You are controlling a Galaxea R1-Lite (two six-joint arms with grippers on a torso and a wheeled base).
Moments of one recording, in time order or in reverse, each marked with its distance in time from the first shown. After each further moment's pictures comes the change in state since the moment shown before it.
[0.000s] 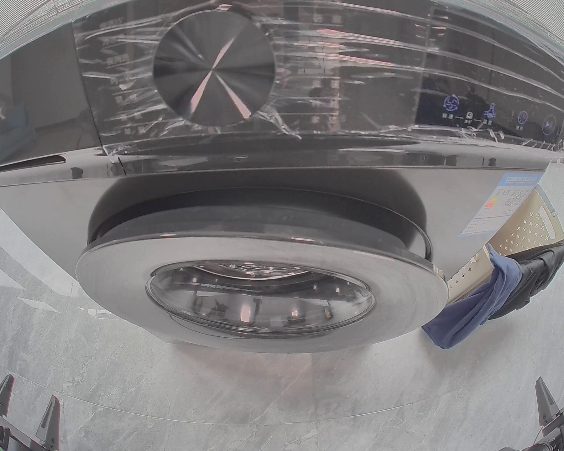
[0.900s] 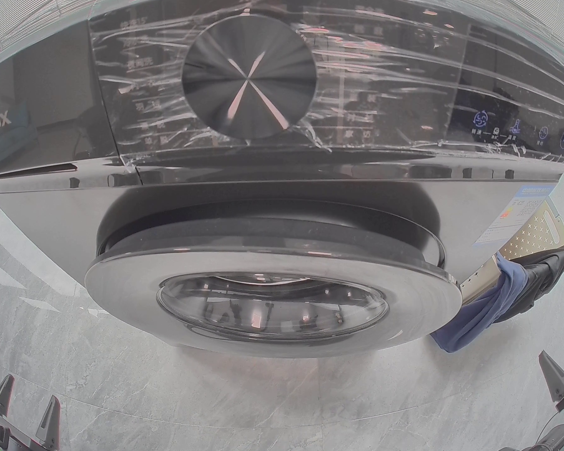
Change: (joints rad) left arm 0.000 0.000 0.000 0.000 0.000 0.000; right arm 0.086 0.306 -0.081 -0.208 0.086 0.037
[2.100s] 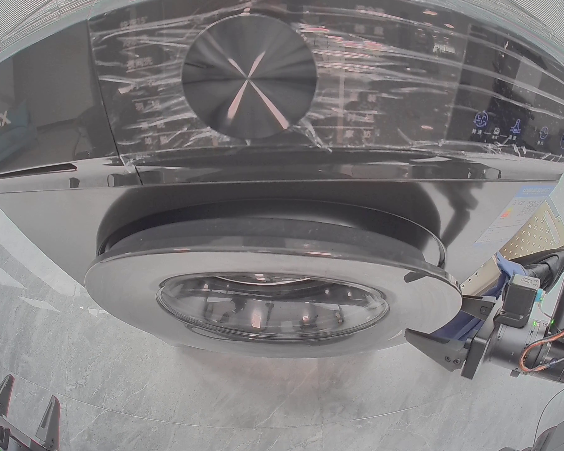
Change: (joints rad) left arm 0.000 0.000 0.000 0.000 0.000 0.000; right arm 0.561 1.002 -0.164 -0.620 -0.077 0.137
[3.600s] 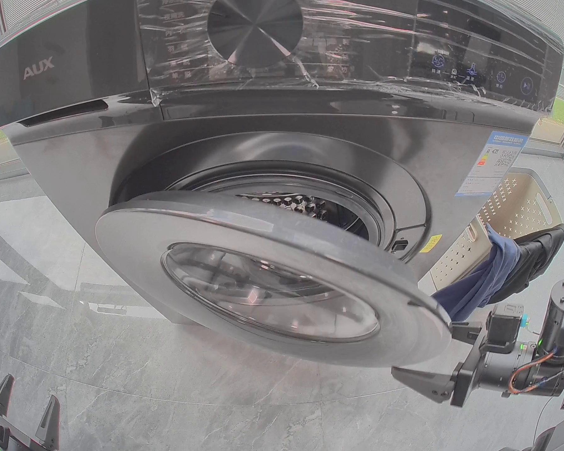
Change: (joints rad) left arm 0.000 0.000 0.000 0.000 0.000 0.000; right arm 0.051 0.038 0.049 0.001 0.037 -0.006
